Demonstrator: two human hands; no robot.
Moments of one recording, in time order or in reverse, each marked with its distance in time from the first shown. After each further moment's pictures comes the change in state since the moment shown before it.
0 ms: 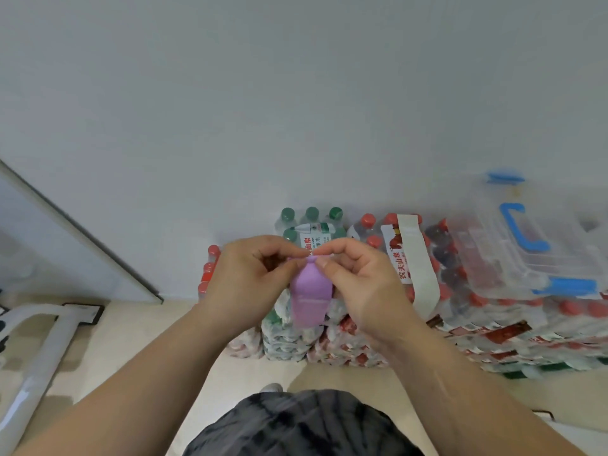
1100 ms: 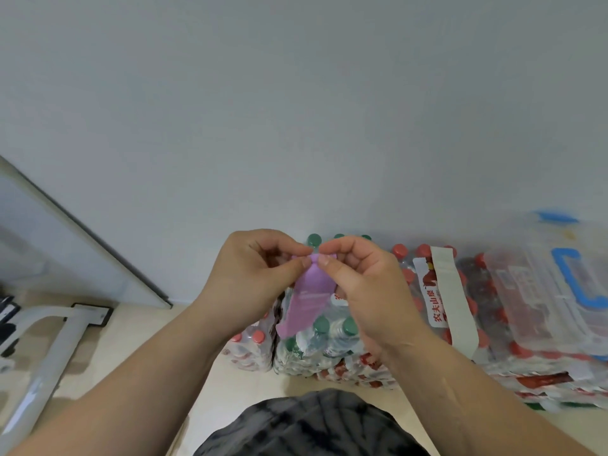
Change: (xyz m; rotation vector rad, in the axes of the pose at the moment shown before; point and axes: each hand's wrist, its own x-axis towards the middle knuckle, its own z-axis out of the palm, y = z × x) left_hand 0.063 -0.011 -0.056 -0.225 0.029 -0.084; right_hand 0.072 -0.024 0.048 0.068 0.018 -0.011
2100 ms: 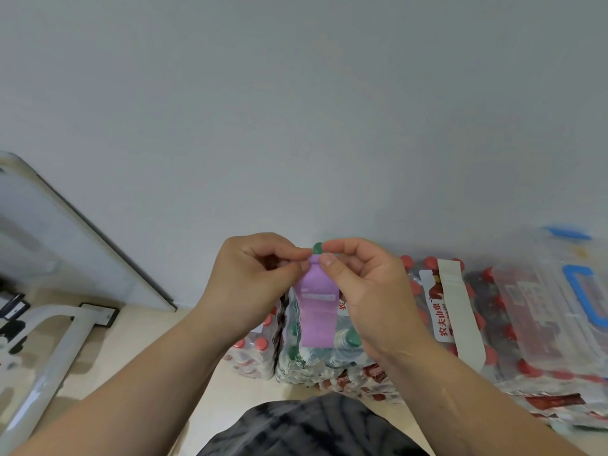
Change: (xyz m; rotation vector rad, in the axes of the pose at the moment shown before) left_hand 0.001 0.004 -0.001 -0.051 0.080 0.025; right_hand 0.005 -0.002 0.003 -0.022 0.011 -0.059
